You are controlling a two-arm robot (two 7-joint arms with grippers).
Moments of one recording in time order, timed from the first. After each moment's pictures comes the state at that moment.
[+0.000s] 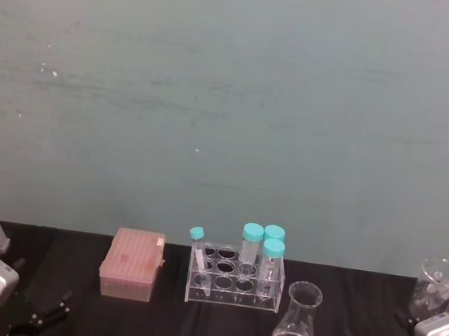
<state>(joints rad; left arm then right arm) -0.20 0.60 0.45 -1.41 -0.25 -0.12 0.03 0.20 0.60 -0.45 -1.41 0.25 -0.12 -0.03</state>
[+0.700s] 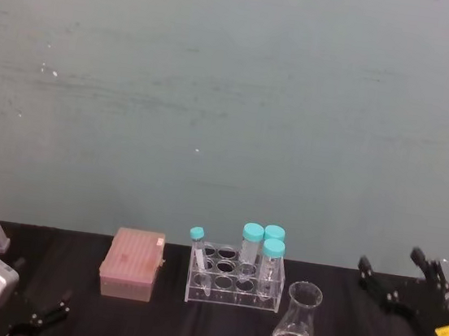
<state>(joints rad) -0.20 0.60 0.45 -1.41 -0.25 -0.12 0.03 0.25 0.52 -0.32 -1.41 0.39 -0.19 0.06</state>
